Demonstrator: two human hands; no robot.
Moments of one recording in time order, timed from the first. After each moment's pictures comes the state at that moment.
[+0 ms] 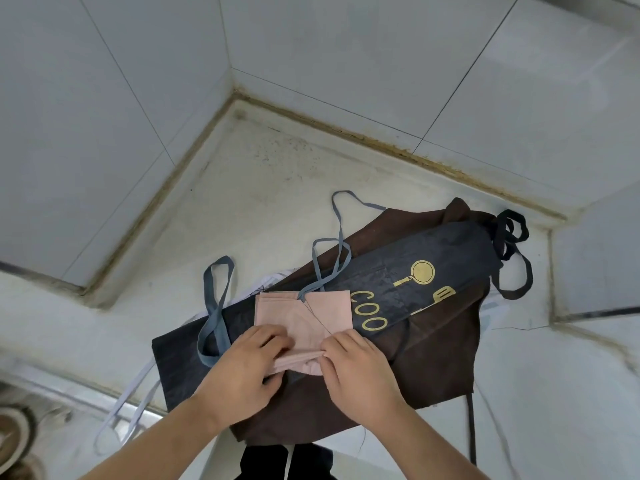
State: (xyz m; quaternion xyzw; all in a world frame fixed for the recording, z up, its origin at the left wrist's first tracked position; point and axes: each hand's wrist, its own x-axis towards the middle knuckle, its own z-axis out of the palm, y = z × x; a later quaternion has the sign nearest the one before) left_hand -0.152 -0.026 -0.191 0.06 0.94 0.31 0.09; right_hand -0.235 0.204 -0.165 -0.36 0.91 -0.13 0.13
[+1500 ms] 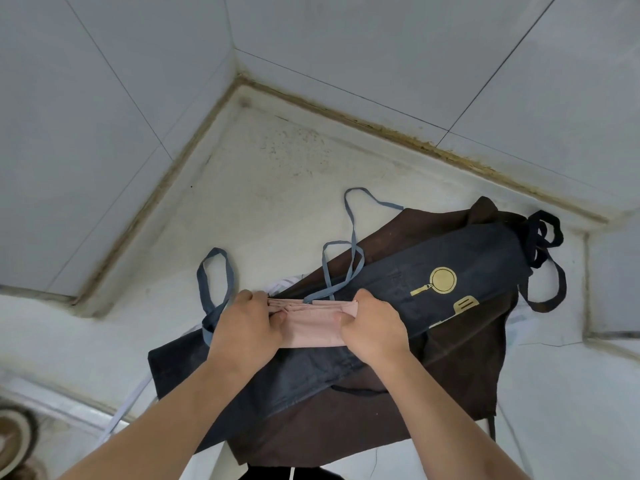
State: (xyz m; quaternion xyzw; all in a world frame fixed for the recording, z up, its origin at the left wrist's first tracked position) left_hand -0.234 -0.034 -0.175 -0.27 0.93 0.23 0.14; right_hand -0.322 0.155 -0.166 -0.06 0.95 -0.11 0.29
